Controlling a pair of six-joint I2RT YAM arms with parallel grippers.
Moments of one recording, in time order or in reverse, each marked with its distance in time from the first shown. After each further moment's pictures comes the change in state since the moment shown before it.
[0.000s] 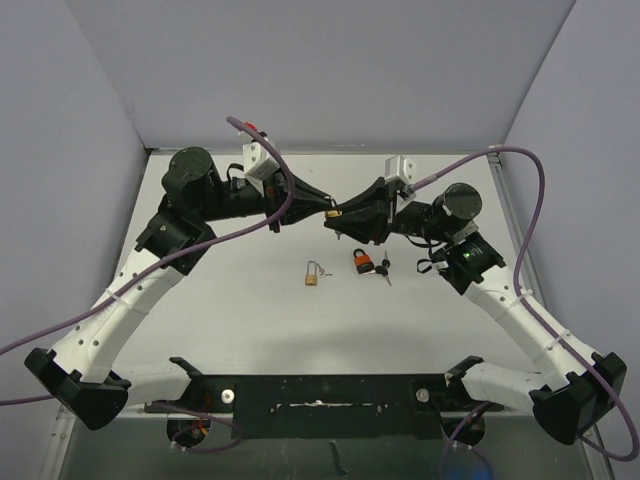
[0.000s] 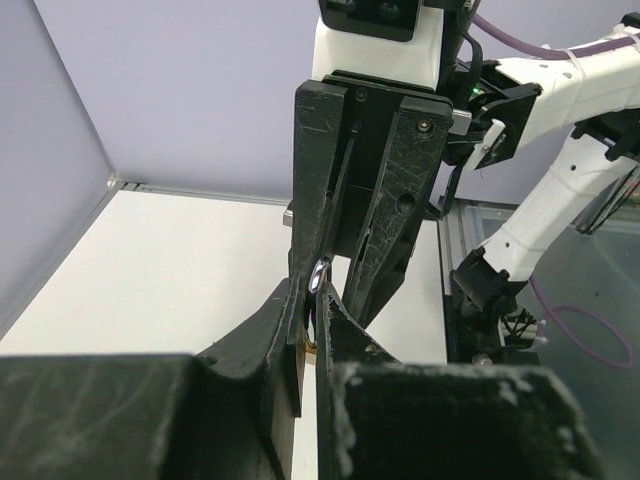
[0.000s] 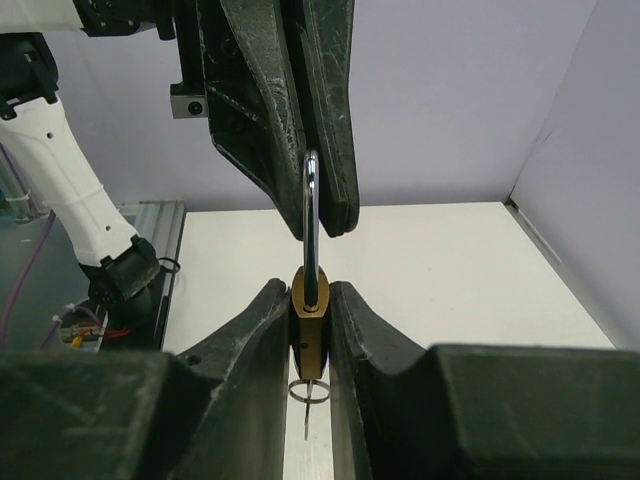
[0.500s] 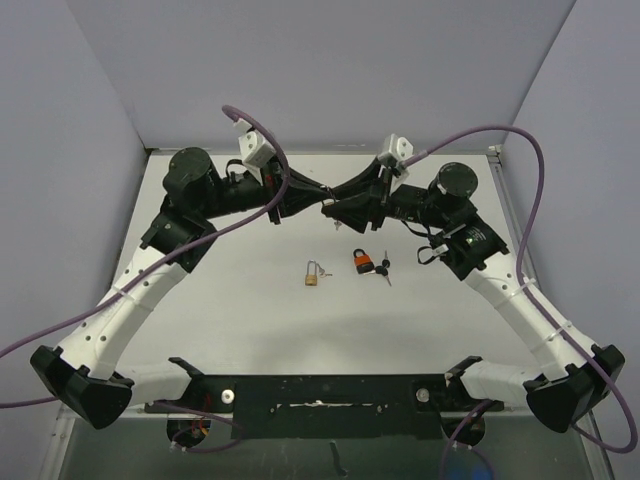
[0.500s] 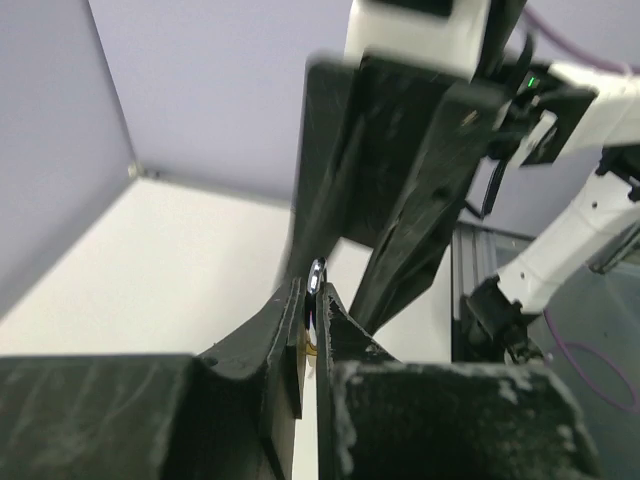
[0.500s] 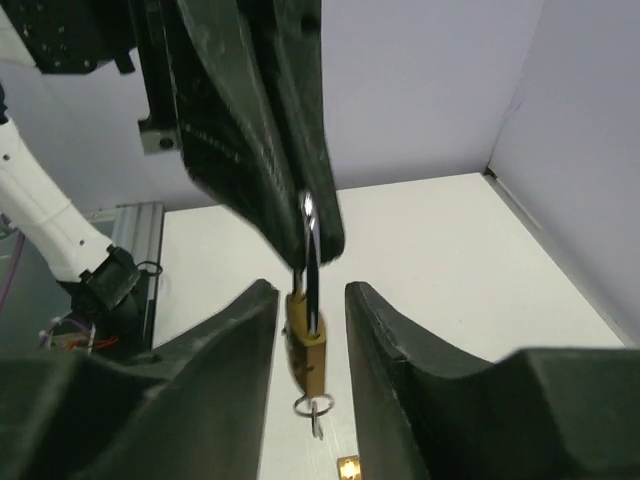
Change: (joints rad) left arm 0.033 0.002 -0.045 0.132 -0.064 -0.100; right arm -0.001 0.058 0.139 -0.209 0.047 -0.029
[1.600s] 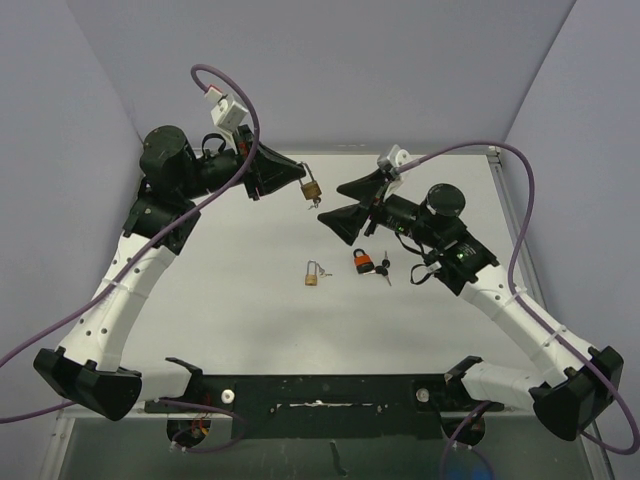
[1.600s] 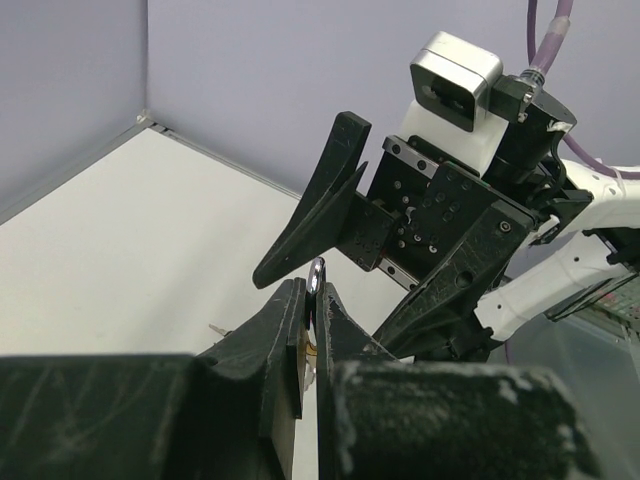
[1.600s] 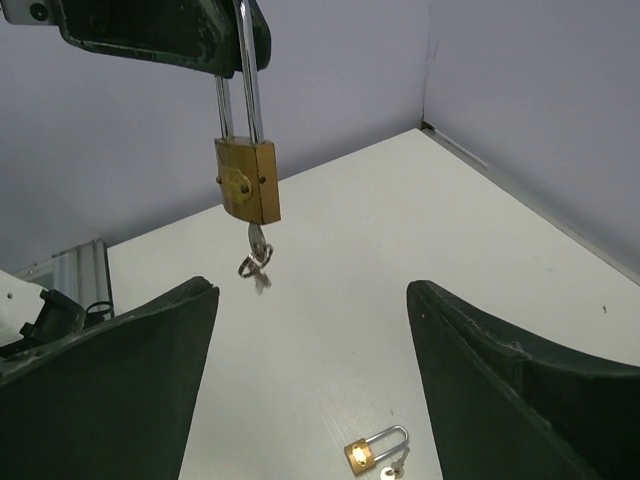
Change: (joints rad) left arm 0.188 0.043 0.107 -0.103 0.065 -0.222; right arm 0.050 -0.031 -0.148 0.078 0.325 0.076
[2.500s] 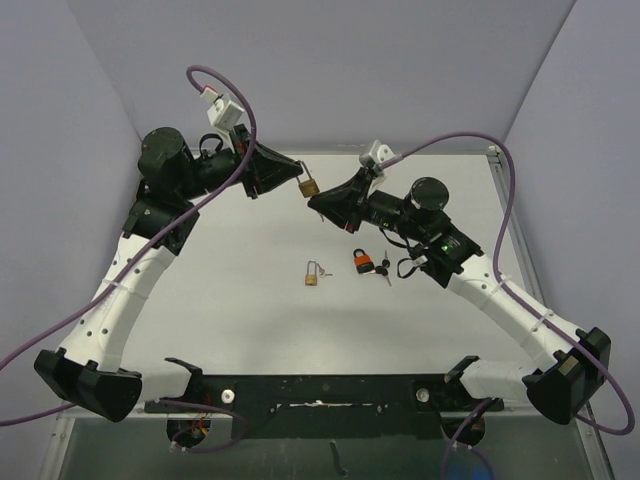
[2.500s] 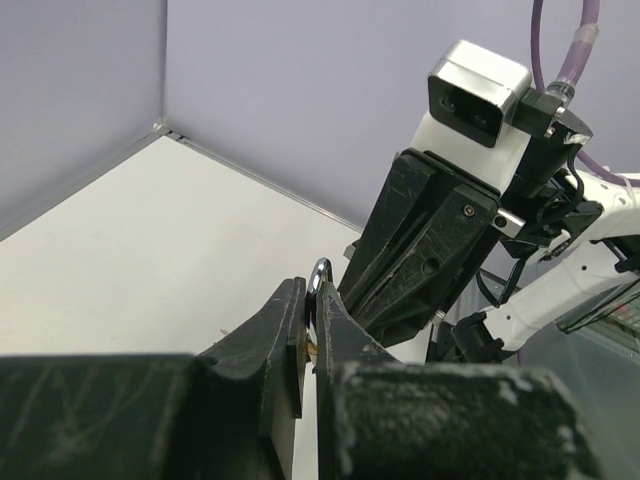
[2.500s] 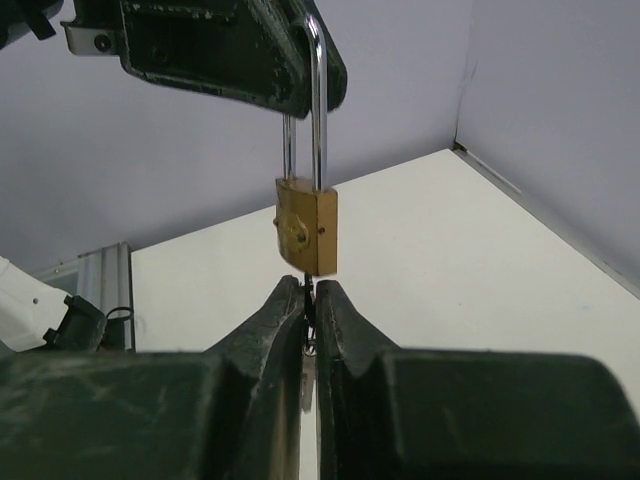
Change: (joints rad) left arm 0.014 -0.007 -0.026 0.033 -0.017 -0.007; right arm 0.056 0.082 0.064 0.053 -0.024 0.003
